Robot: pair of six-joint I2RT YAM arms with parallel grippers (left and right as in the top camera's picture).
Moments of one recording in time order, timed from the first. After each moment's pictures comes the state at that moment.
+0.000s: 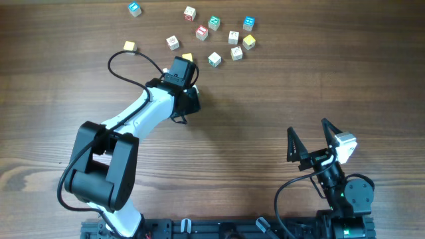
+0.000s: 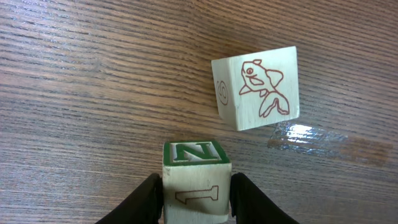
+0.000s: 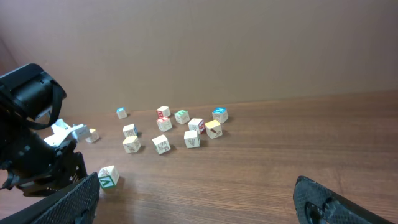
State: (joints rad) left arm -0.37 1.85 1.14 -0.56 -0.01 -0.60; right arm 0.05 0.01 0.01 0.02 -0.26 0.22
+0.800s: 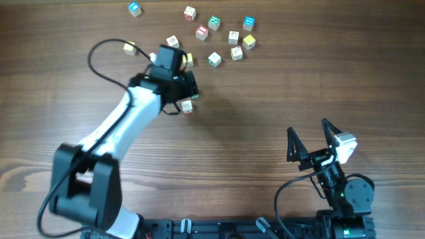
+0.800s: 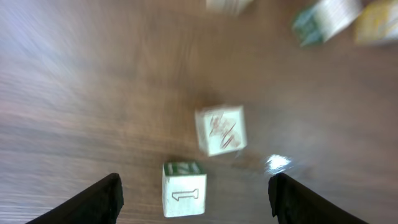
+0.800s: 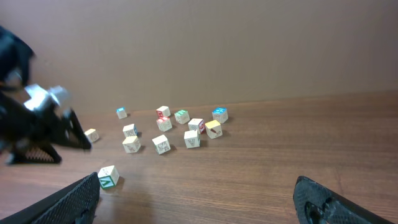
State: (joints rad) left arm -0.32 1.72 1.18 -0.55 -0.01 -0.60; right arm 0.05 0.01 0.01 0.02 -0.26 0.22
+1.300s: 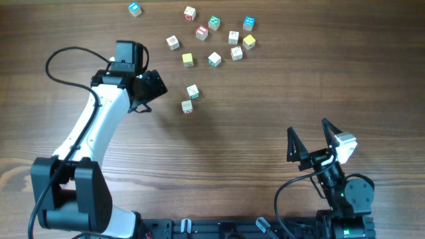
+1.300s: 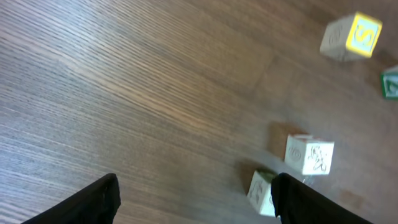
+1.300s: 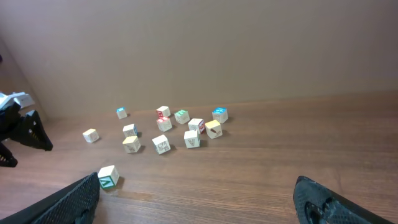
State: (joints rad) left arm -0.11 1.66 1.20 -0.74 -0.02 -0.57; right arm 0.05 0.01 0.01 0.02 -0.26 0.22
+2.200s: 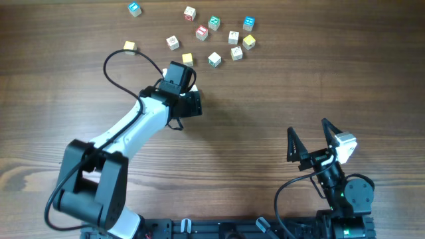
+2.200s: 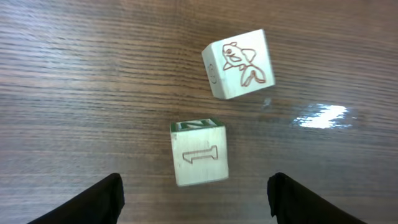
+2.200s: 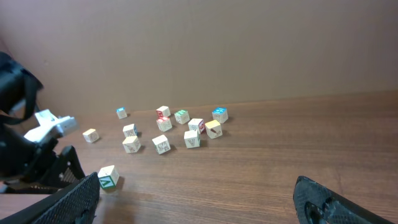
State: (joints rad) left arm -0.38 1.73 1.05 -0.52 -0.03 -0.49; right arm 0.05 0.01 0.01 0.02 -0.26 0.22
